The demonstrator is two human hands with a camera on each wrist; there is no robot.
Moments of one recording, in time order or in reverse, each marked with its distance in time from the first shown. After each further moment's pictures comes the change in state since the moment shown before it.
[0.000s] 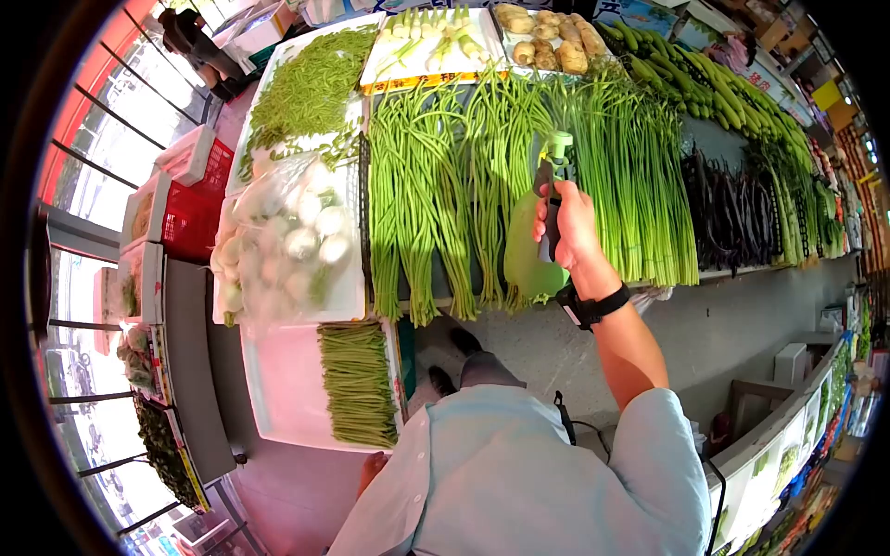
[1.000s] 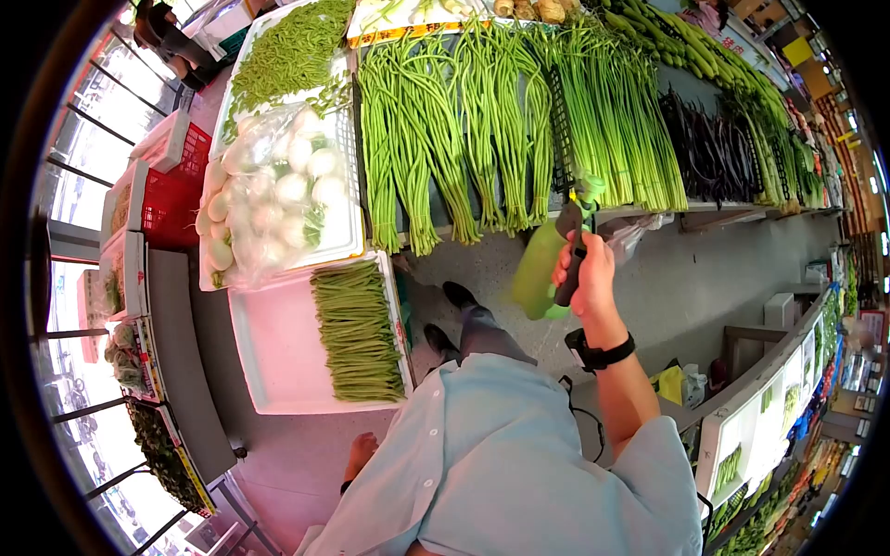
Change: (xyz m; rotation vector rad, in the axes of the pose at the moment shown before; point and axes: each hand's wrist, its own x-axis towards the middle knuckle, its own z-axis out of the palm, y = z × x) left_hand 0.011 -0.142 -0.074 0.109 -0.156 -0.013; right_hand -0.195 0.103 -0.052 0.015 0.269 -0.019
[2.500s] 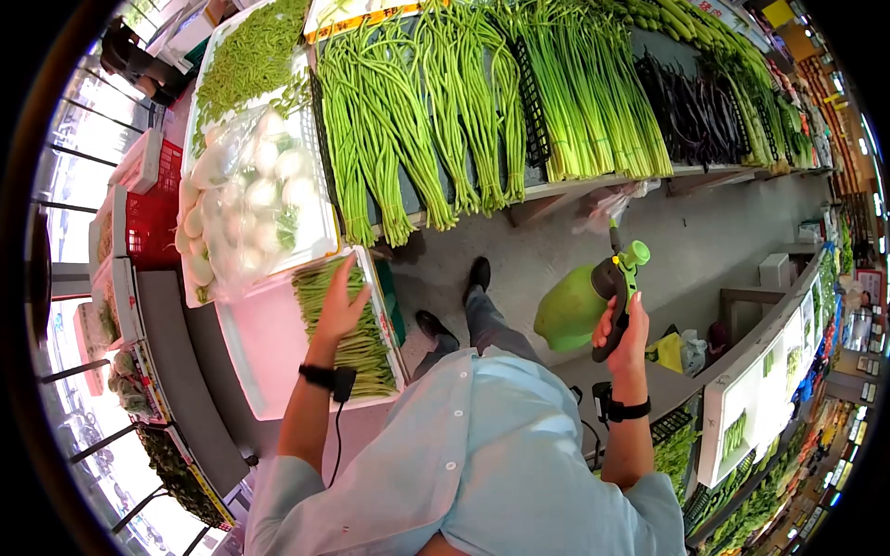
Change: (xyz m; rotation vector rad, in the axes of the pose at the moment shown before) left_hand 0.100 0.446 -0.015 0.305 0.079 1.012; right_hand -0.090 0.008 -0.129 0.014 0.176 0.012
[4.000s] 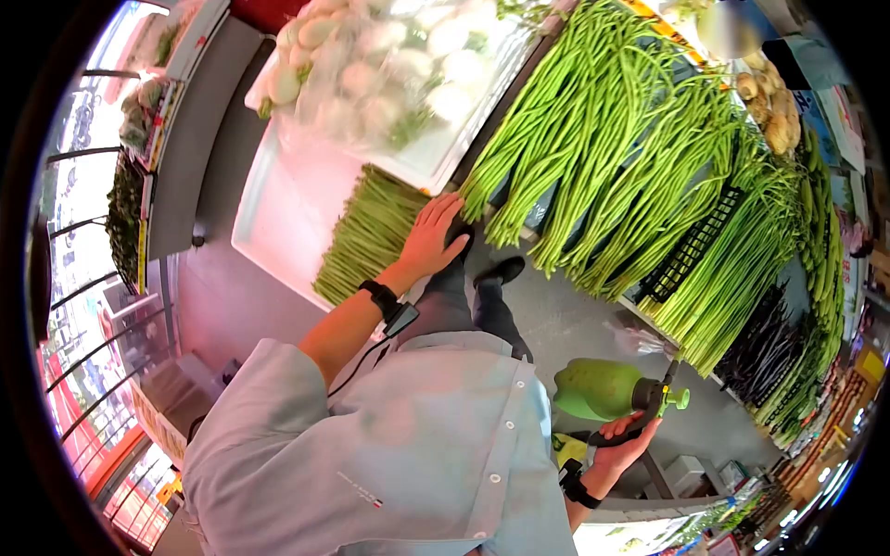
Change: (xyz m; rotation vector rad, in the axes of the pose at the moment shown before) left_hand 0.036 -0.040 0.050 0.189 0.352 -0.263; right_hand 0.094 -0.040 0.063 -0.241 0.031 0.097
